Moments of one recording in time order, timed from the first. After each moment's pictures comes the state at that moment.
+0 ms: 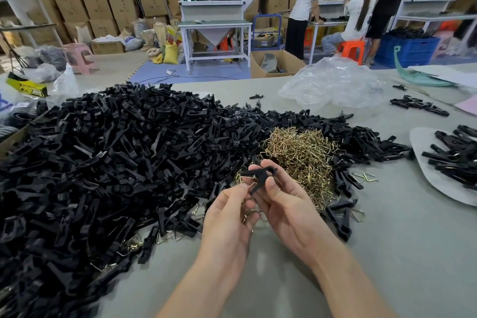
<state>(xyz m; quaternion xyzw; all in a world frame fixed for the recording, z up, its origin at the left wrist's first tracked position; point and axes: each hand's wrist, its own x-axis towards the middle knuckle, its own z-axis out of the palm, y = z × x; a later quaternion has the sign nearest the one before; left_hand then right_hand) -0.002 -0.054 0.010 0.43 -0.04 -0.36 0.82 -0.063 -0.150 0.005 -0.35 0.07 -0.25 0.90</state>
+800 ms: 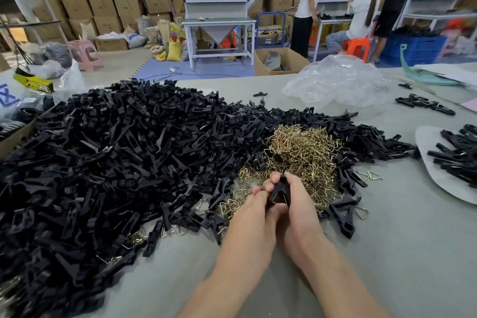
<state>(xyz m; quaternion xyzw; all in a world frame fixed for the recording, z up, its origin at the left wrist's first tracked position) -0.014 -0.055 -0.008 0.80 -0.39 -0.09 0.44 -0.053 -0.138 0.001 -0.27 0.19 -0.27 0.90</state>
